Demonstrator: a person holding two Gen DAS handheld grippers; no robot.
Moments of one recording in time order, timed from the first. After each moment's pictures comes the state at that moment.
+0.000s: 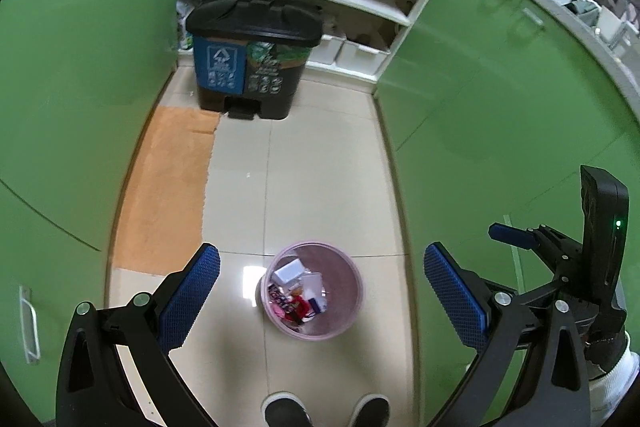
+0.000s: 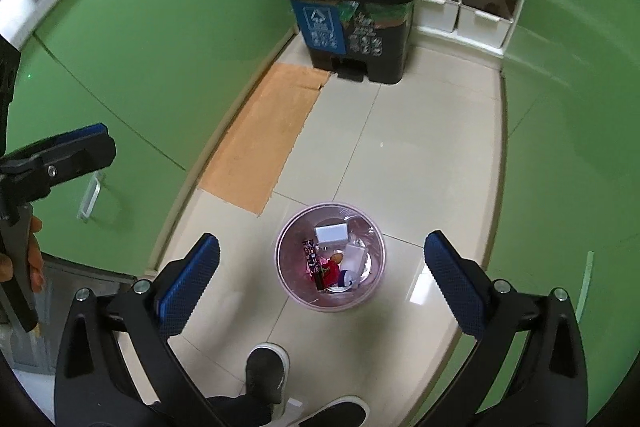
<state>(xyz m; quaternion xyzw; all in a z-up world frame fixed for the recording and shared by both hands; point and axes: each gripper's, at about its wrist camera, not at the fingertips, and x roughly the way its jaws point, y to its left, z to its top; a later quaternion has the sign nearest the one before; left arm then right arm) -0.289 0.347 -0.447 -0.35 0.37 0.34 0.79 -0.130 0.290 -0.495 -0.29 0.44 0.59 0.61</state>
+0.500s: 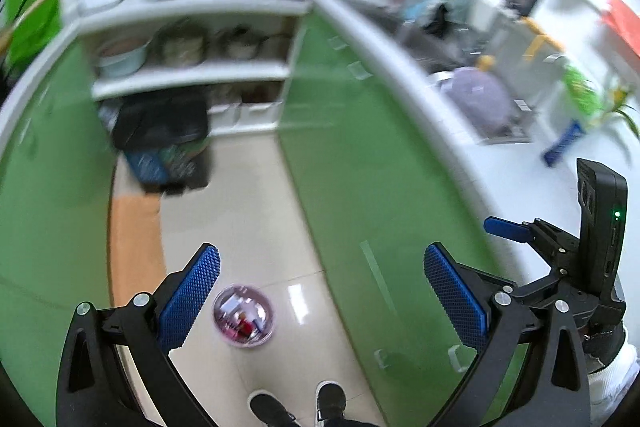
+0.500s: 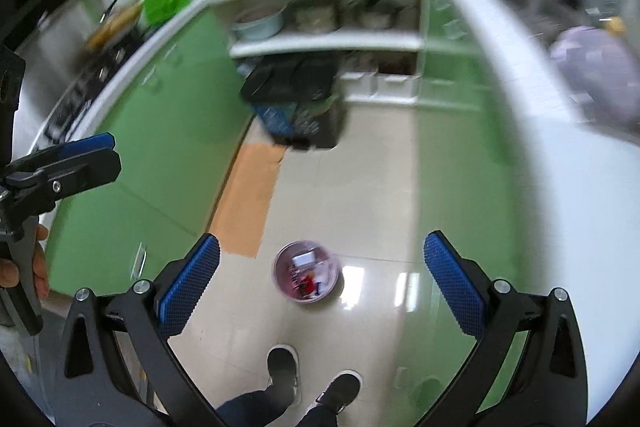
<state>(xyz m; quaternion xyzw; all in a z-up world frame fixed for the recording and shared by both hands) -0.184 0.253 -0.133 -0.26 0.37 0.22 0.86 -0.064 0.143 -0.172 -0.21 0.42 0.52 0.71</state>
